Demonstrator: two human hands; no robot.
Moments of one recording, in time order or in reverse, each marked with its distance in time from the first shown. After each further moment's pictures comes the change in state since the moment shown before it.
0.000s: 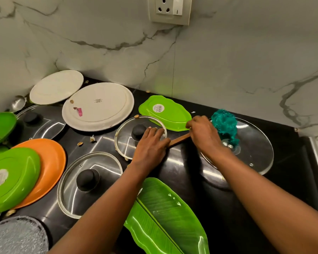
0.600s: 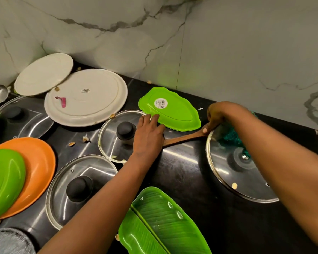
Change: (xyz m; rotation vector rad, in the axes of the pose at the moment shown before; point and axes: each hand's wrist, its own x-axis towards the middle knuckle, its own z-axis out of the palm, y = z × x) left_hand 0.042 -0.026 0.018 0.021 -0.099 -0.247; right_hand 0.113 0.050 -0.016 -0.228 -0.923 0.214
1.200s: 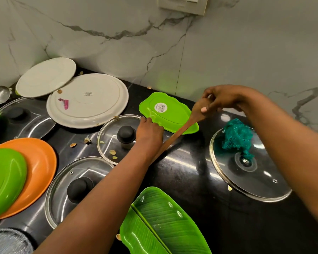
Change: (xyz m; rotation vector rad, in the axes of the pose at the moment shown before) left_hand 0.017 -0.003 -0.031 0.135 -0.277 0.073; right_hand -0.038 0.018 -0.043 0.547 0.190 -0.251
